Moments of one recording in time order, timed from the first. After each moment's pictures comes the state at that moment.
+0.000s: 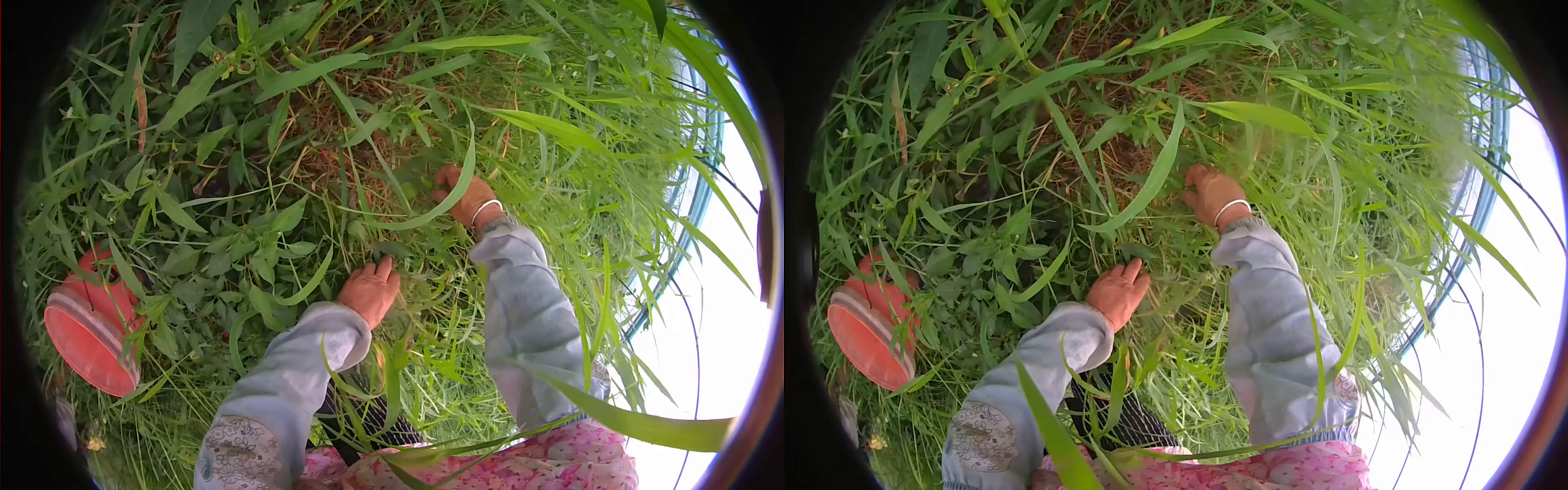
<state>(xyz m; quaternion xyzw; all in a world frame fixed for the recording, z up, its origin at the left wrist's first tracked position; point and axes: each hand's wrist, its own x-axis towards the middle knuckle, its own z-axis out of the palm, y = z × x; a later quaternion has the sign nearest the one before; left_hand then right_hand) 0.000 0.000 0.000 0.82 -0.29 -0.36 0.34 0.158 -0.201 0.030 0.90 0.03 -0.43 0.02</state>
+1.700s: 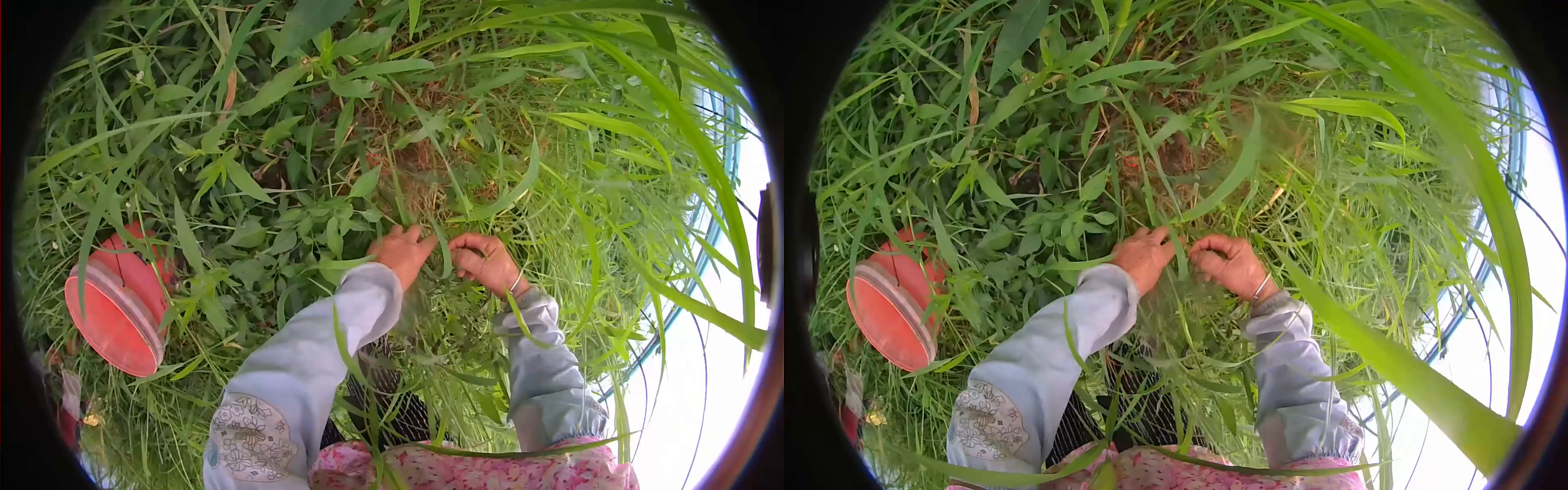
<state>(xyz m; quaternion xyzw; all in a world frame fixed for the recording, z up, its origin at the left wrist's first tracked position) 0.068 0.043 0.013 0.83 -0.22 -0.34 0.37 0.094 -0.128 0.096 0.70 -0.28 -0.43 -0.49</state>
